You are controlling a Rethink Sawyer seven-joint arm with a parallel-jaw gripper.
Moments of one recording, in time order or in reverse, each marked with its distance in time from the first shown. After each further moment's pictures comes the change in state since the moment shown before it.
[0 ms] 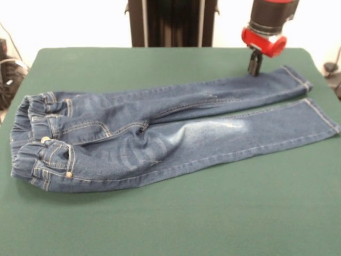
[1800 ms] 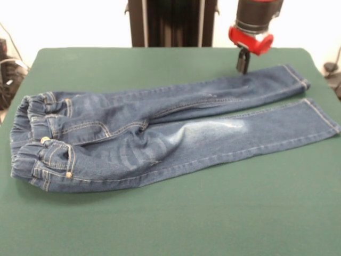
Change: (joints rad) arm -0.104 -0.017 0.001 0.000 -0.144 0.034 0.000
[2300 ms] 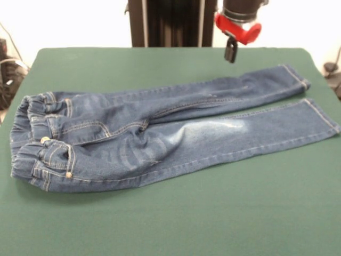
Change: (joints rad) arm -0.024 -0.080 -0.078 -0.041 -0.056 0.208 0.000
